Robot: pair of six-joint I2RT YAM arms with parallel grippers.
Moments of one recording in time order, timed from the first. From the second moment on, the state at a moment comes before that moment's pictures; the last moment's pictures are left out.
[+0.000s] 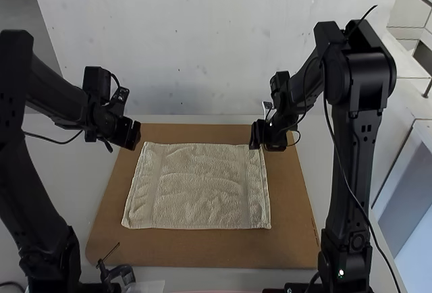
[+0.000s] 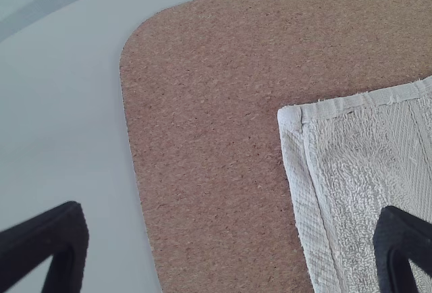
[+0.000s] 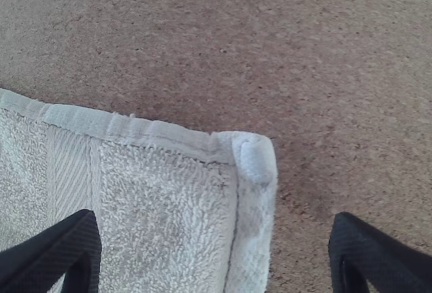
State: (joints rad) left arm -0.02 1.57 0.69 0.06 0.05 0.27; right arm 0.19 2.01 1.07 -0.20 -0.24 0.06
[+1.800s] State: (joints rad) left arm -0.03 1.74 0.77 0.09 0.08 0.24; right arm 0.20 2.05 1.06 -0.11 -0.19 0.09
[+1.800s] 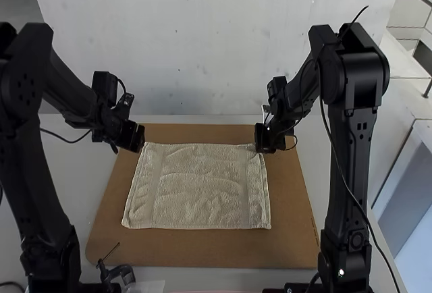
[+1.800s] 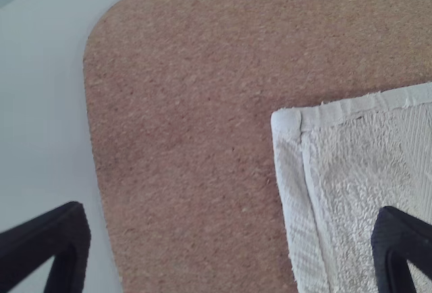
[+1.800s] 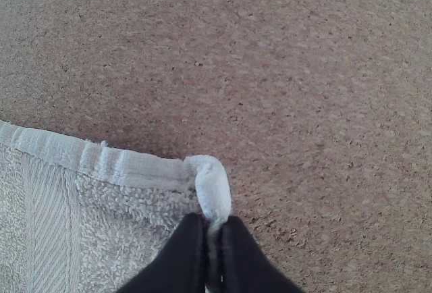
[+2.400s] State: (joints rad) left arm -0.06 1.94 0.91 0.01 0.11 0.10; right arm 0.20 2.05 1.05 -0.11 -0.19 0.09
